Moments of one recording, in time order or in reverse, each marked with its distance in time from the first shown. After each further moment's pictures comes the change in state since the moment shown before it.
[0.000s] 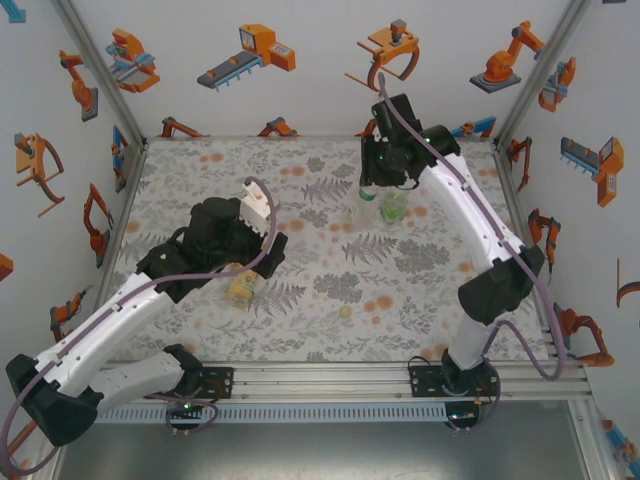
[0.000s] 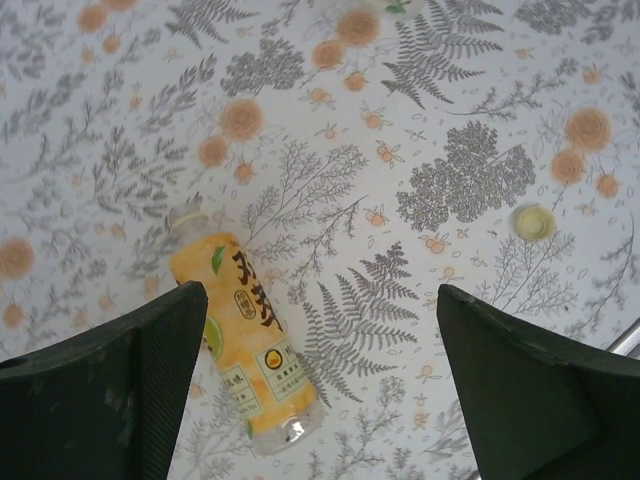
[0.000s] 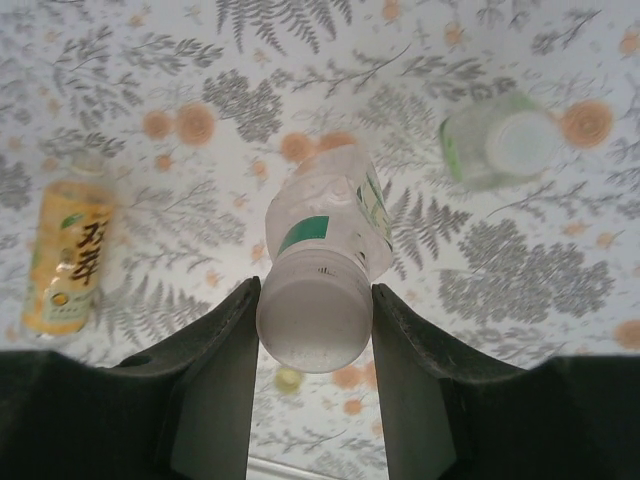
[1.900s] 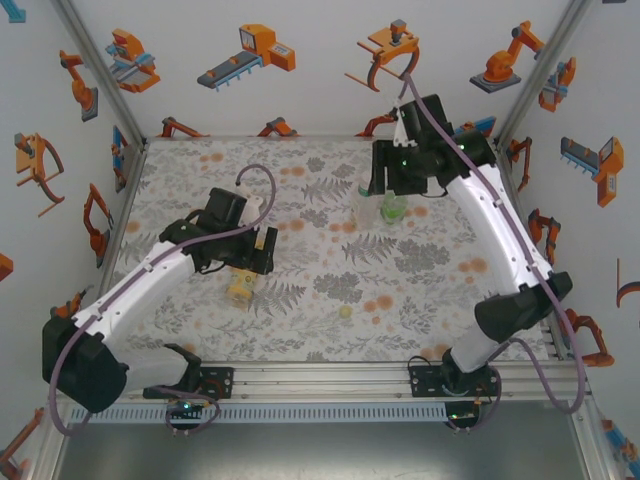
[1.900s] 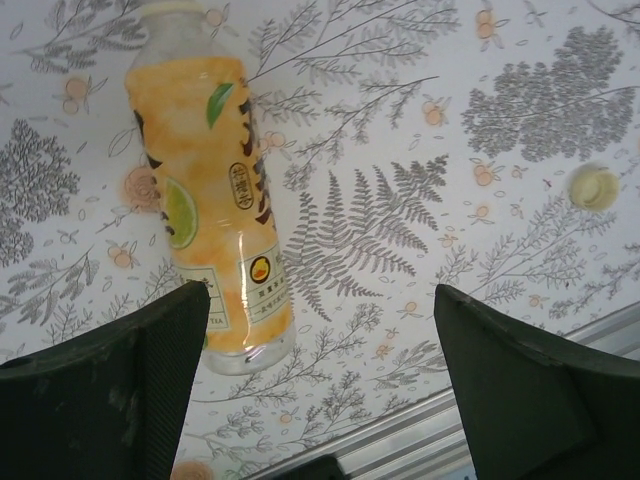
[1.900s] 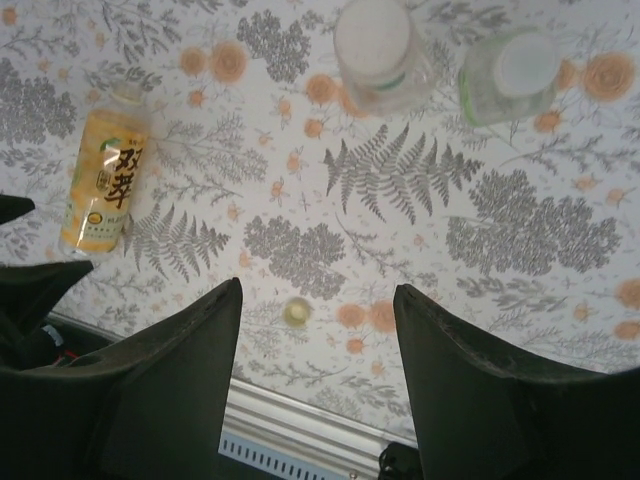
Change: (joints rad) left arm 0.183 0.229 0.010 -0.197 0.060 -0.218; right arm -0.040 -0.187 -0.083 -0.108 -0.155 -0.012
